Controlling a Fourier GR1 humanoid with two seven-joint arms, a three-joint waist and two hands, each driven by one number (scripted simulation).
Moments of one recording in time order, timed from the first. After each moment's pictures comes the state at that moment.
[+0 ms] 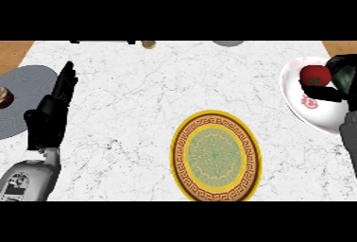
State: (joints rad) left arm -0.23 0.30 -0.06 -1.59 -0.08 0.22 0.16; right arm -0.50 -0.45 -0.18 -1.05 0.69 -0.47 0.10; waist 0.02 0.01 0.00
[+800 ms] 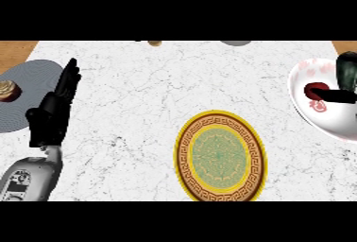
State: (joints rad) left arm -0.25 0.29 -0.06 -1.59 -0.09 0.19 0.16; right arm -0.73 -0.54 -0.43 -0.41 0.47 -0.38 -0.34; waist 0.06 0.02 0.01
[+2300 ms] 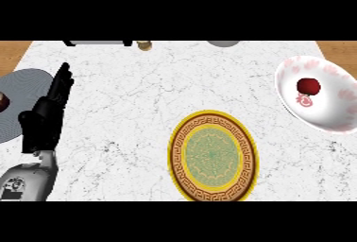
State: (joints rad) left arm -0.21 0.26 -0.01 -1.63 -0.13 0.17 0.20; right arm -0.39 -0.73 -0.65 -0.37 0.10 0.27 -0.81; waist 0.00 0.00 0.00
